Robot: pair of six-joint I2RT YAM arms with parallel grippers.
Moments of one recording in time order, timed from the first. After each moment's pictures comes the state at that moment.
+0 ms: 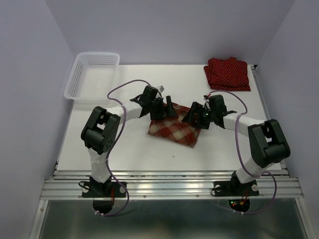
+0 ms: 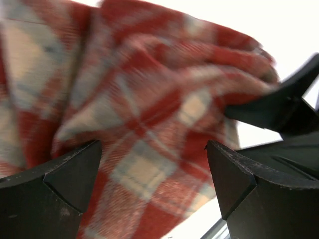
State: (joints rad) left arm -0.55 1.89 1.22 -0.13 0.36 -0.64; right arm 0.29 1.62 0.84 -0.05 -0.45 0.65
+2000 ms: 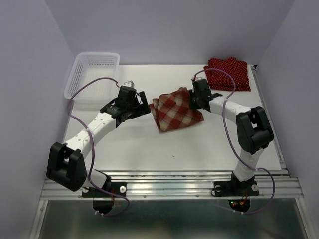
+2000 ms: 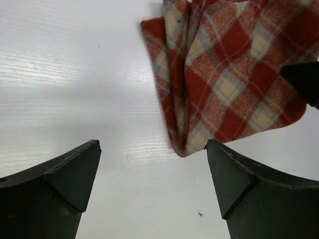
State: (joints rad) left arm -0.46 1.35 1.01 -0.42 -0.06 -0.64; right arm 0.39 1.82 1.18 -0.20 0.08 0.35
